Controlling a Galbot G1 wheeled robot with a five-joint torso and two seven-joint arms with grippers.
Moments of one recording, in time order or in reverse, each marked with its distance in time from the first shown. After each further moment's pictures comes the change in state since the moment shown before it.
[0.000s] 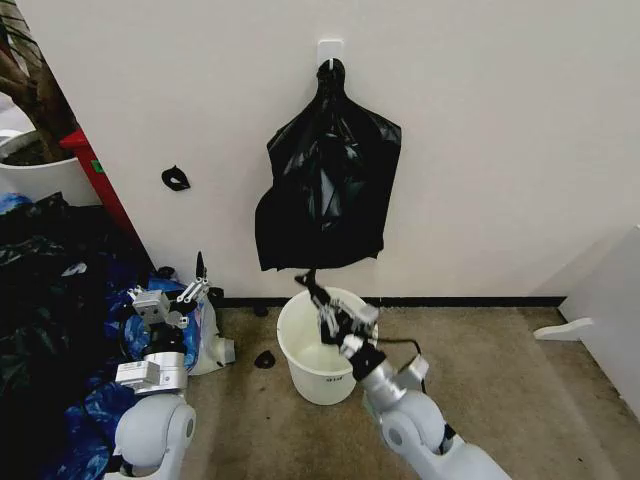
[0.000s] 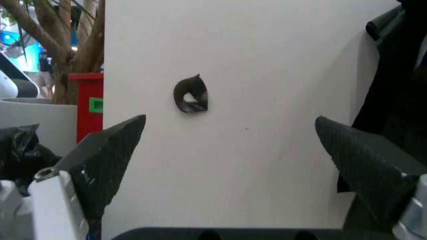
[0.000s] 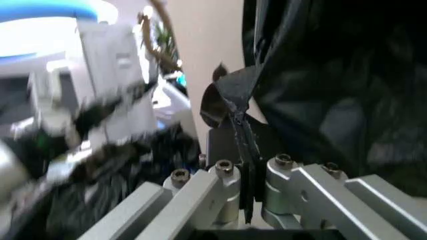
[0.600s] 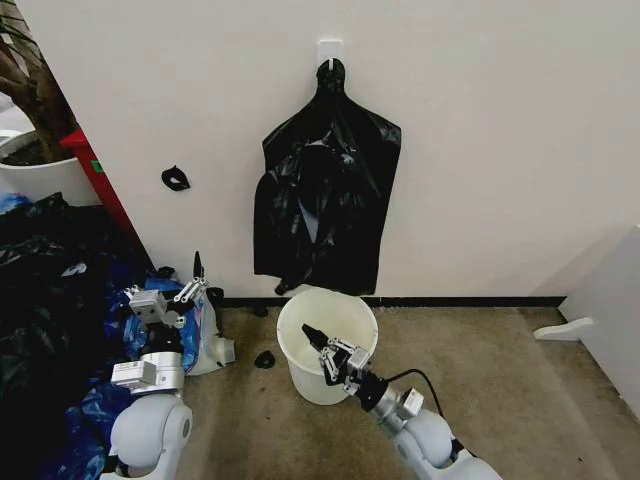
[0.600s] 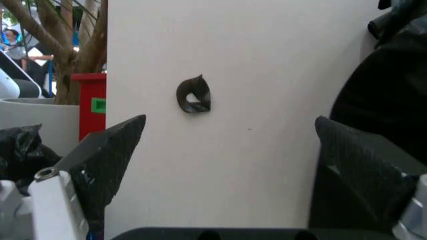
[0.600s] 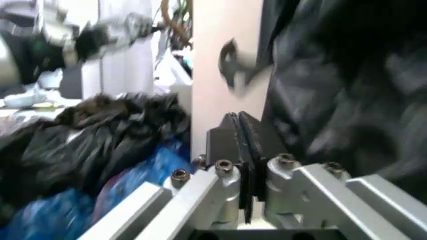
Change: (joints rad) left arm 0.002 0.007 -0.007 -0.001 -0.009 0.000 0.000; right arm -0.009 0.033 0.080 -0.138 -0.232 0.151 -0.109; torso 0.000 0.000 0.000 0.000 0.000
